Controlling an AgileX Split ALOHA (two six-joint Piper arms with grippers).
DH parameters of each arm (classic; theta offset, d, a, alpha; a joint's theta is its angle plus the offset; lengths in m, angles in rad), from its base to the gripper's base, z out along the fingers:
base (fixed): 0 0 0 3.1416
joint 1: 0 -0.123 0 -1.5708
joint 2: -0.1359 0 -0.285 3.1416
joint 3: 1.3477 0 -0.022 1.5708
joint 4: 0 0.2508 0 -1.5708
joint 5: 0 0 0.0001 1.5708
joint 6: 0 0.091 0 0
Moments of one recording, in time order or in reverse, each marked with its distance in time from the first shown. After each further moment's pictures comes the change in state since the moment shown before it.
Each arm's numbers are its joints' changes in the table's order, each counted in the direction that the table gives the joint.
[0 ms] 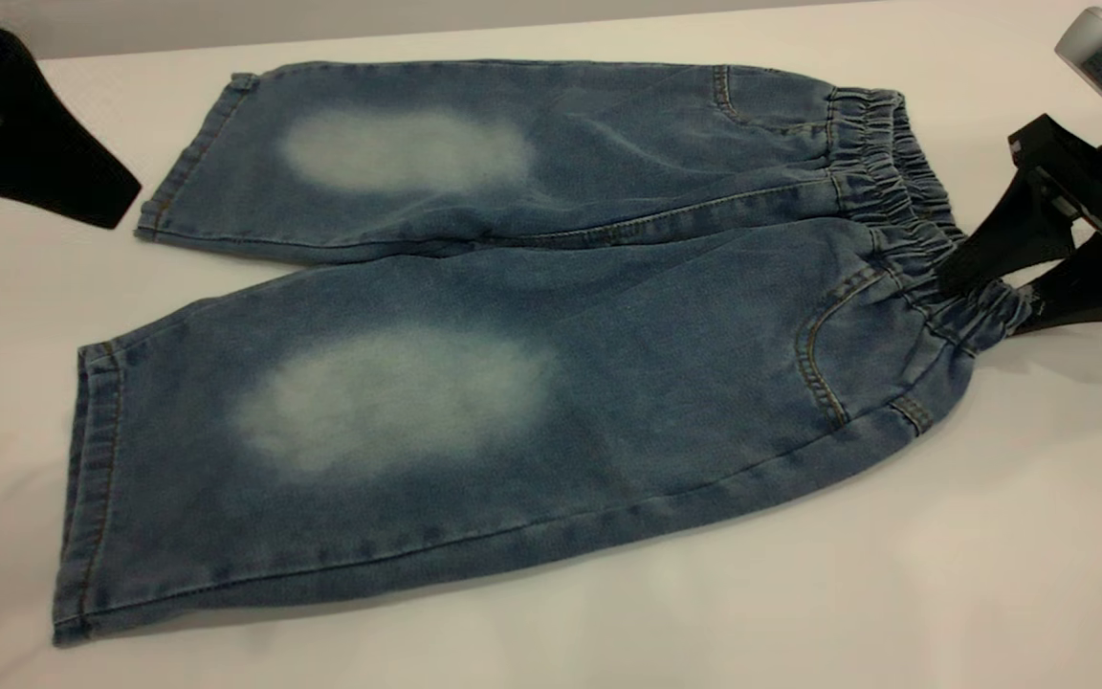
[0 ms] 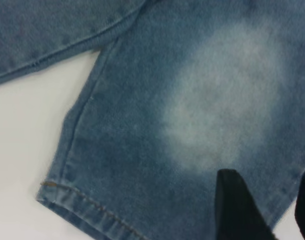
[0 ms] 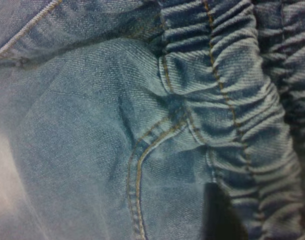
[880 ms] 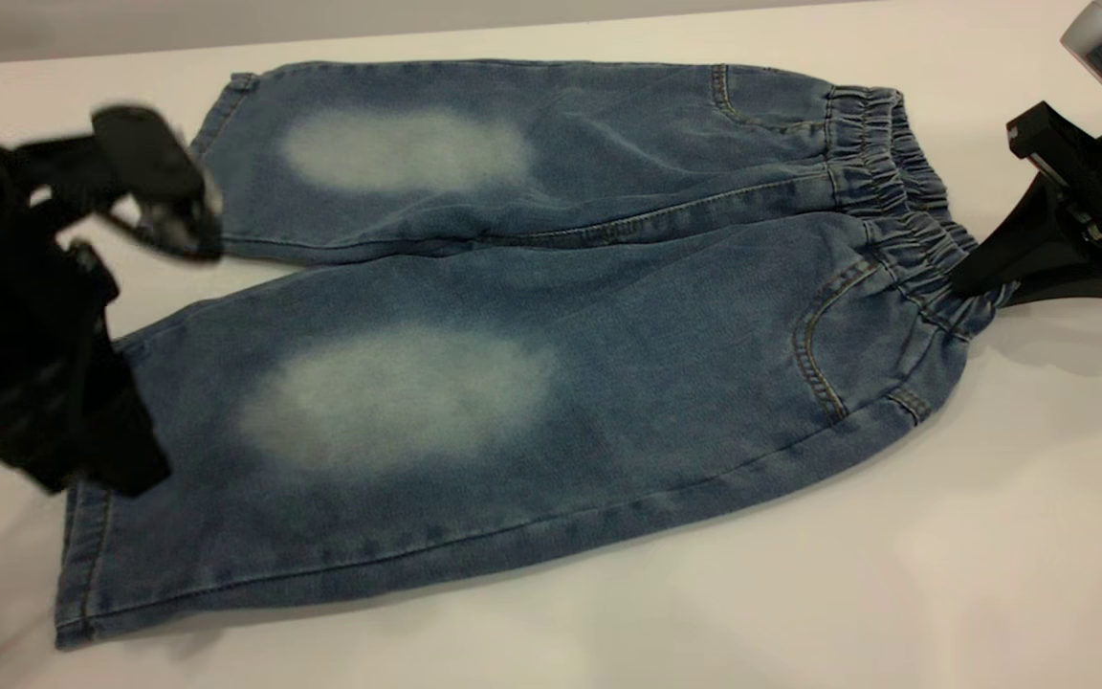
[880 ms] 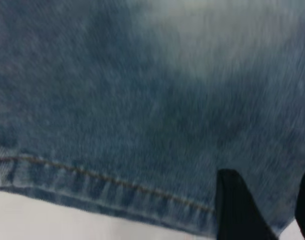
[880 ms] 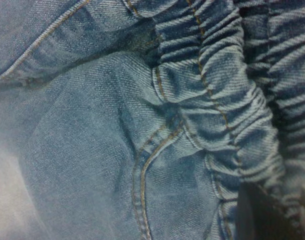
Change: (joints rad) left arm 0.152 -0.315 0.079 0.378 -0.164 -0.080; right arm 0.000 0.000 0.000 0.052 -0.006 0.000
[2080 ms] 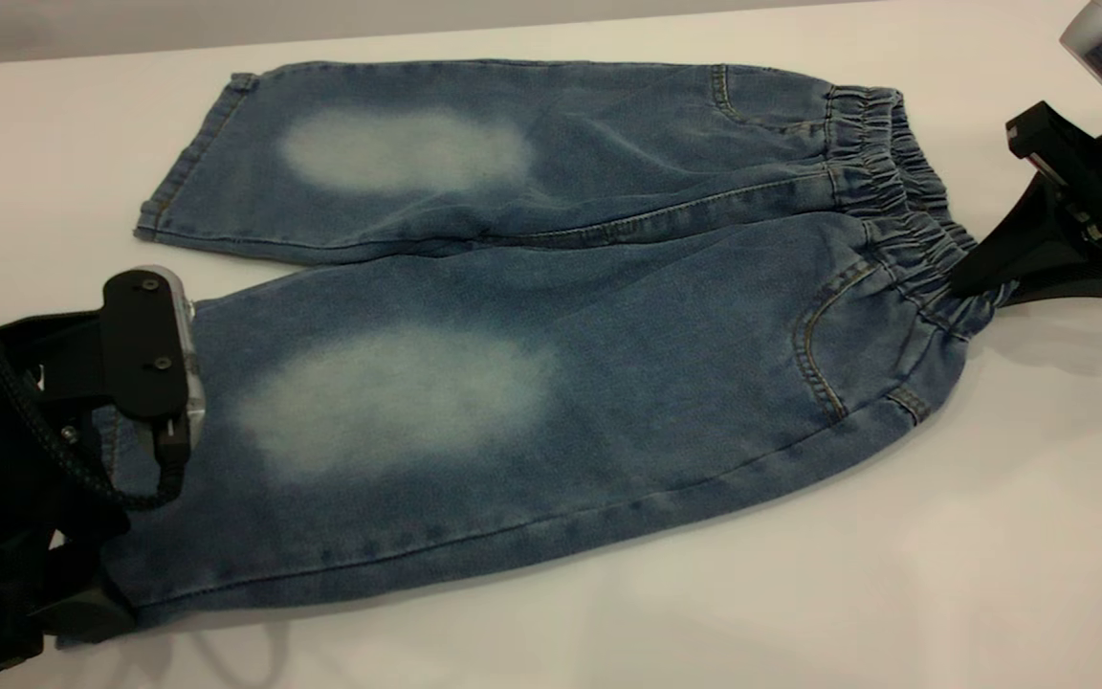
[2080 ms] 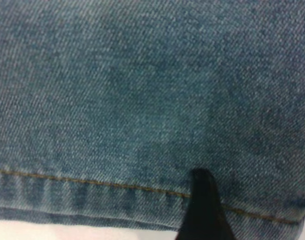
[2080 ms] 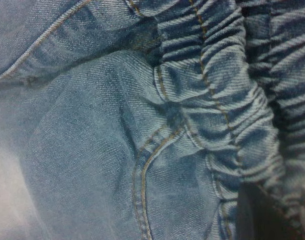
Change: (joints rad) left arm 0.017 -0.103 0.186 0.005 -0.275 0.191; right arm 0.000 0.000 0.000 0.004 0.002 -0.004
